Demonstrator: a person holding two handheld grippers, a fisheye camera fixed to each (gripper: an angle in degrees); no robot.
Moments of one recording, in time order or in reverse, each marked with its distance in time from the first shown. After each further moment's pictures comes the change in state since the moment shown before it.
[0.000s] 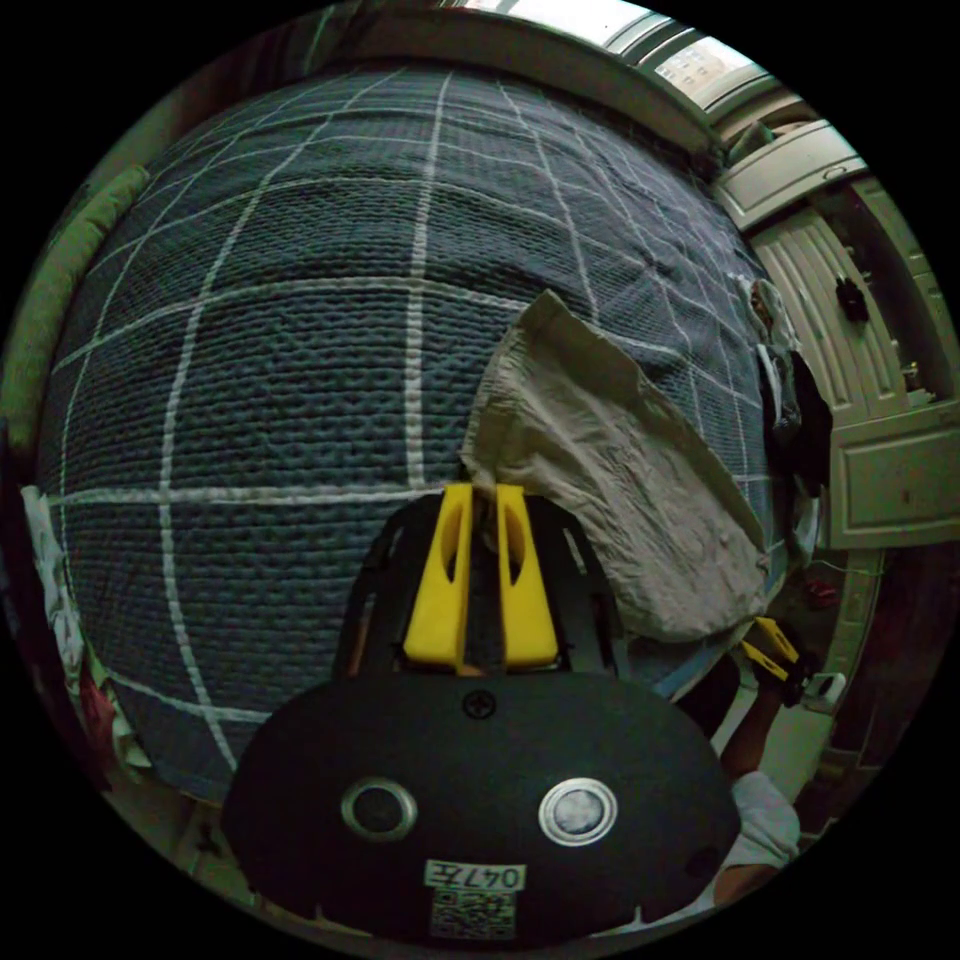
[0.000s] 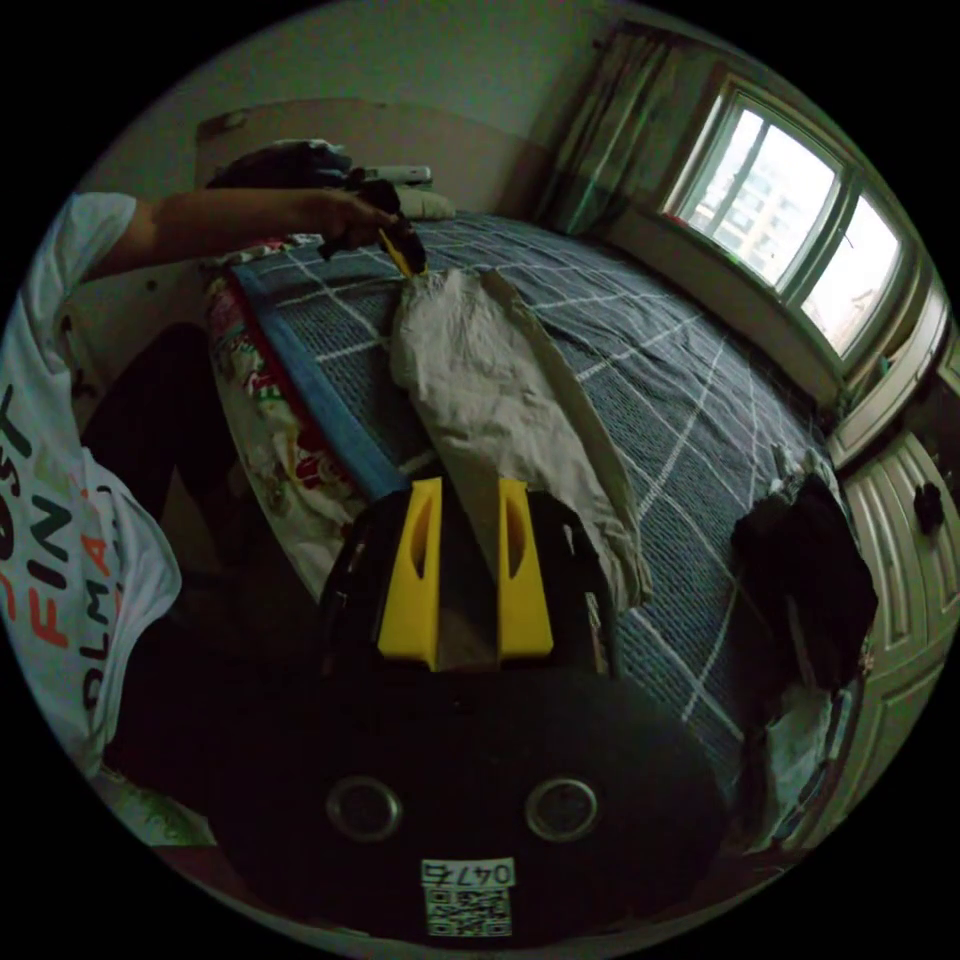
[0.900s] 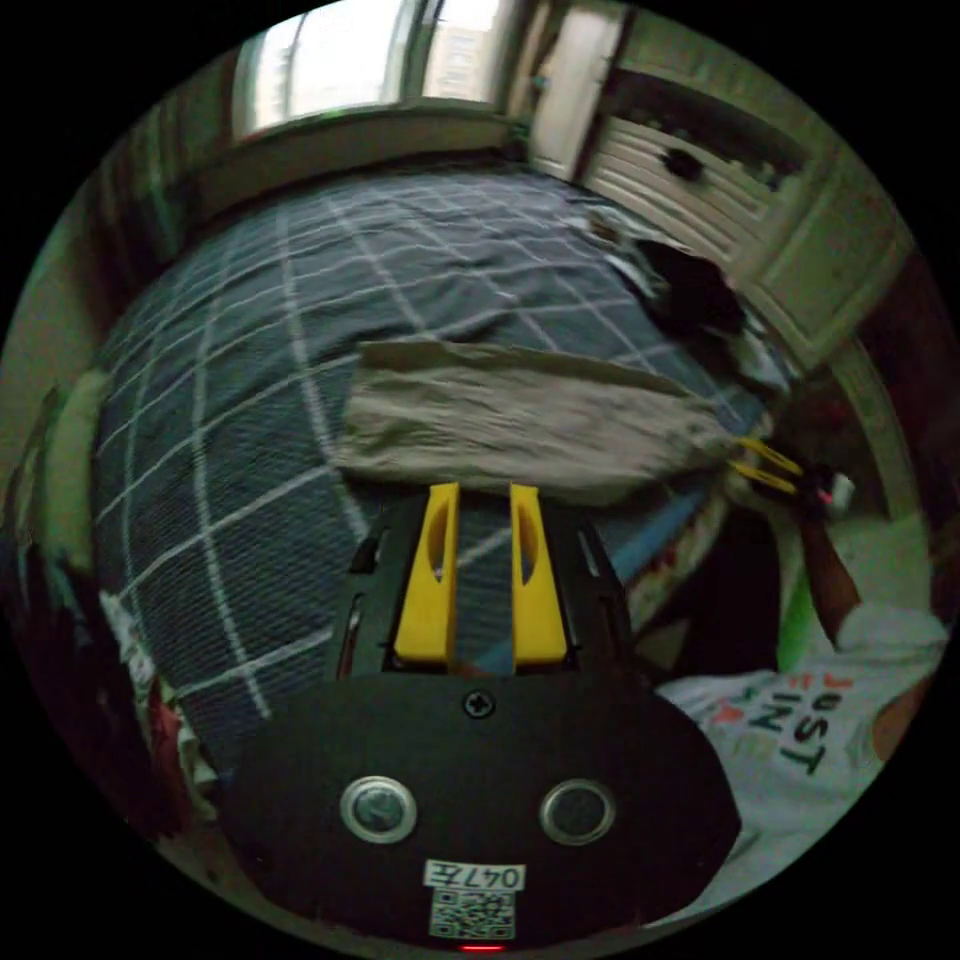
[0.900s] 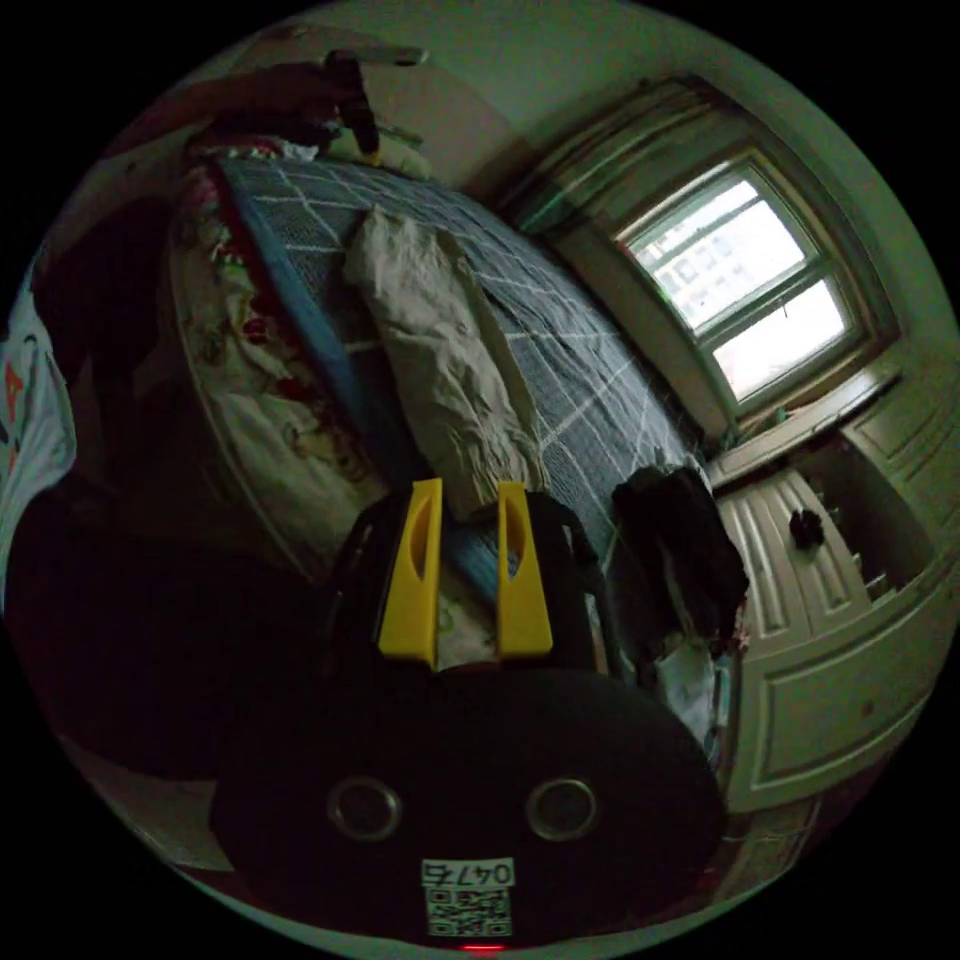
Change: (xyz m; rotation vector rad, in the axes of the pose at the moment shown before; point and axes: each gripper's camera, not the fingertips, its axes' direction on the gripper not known) left arm 0.167 0.205 -0.059 0.169 -0.067 0.475; right arm -0.054 0.015 0.028 -0.062 0.392 -0.162
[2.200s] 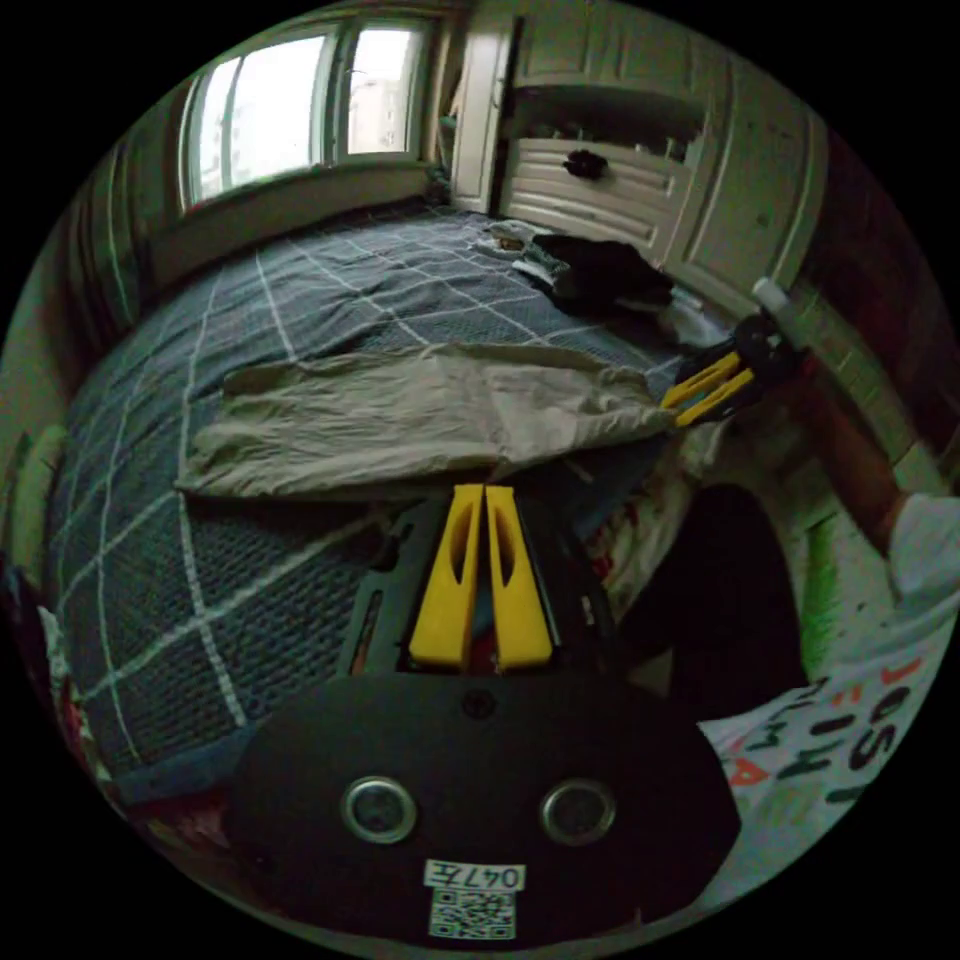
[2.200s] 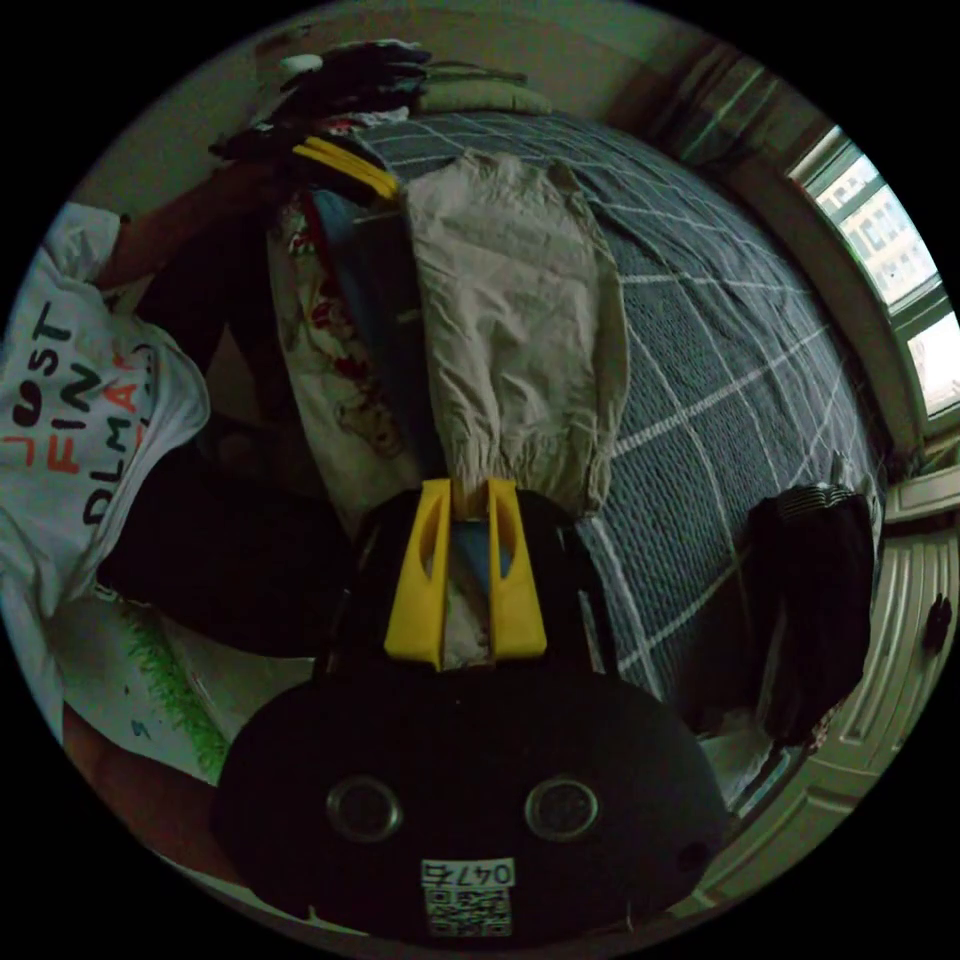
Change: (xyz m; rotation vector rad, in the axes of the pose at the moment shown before) left arm 0.225 0.140 0.019 0.175 0.036 0.135; right arm 0.090 -0.112 0.162 -0.170 -0.588 -0.147
